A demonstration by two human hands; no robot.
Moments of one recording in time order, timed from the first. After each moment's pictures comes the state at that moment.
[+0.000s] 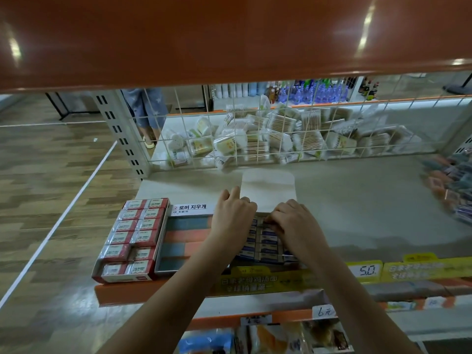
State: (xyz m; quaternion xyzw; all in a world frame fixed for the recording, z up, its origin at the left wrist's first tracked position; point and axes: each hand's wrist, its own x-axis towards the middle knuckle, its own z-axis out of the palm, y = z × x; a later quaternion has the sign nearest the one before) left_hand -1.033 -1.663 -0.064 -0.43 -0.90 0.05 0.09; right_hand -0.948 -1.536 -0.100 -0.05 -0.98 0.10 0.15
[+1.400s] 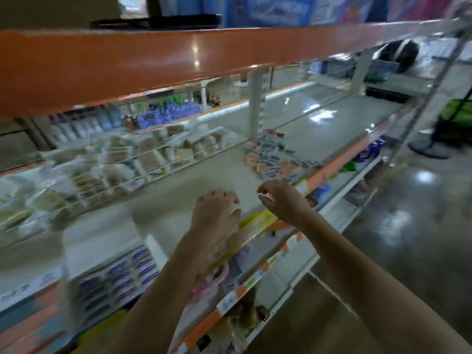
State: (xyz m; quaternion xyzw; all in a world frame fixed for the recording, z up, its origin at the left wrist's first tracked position) left_hand -0.893 -1.479 -0.051 -0.63 -0.77 -0.12 0.03; right_hand -0.746 -1.368 -0.057 -0.39 -0.90 0.13 0.16
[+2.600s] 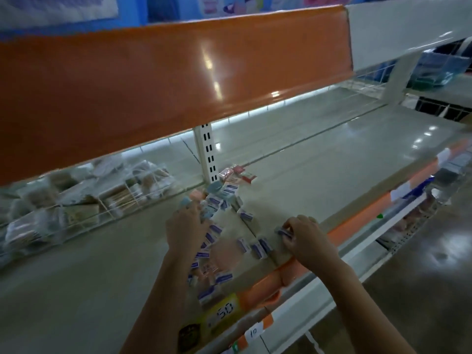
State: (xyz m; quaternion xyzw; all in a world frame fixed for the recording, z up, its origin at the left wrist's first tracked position) left_hand -0.870 -1.157 -0.104 -0.39 -0.91 -0.16 0.02; right_hand -0.645 -1.045 -0.105 -0.40 -0.90 0.15 0.13
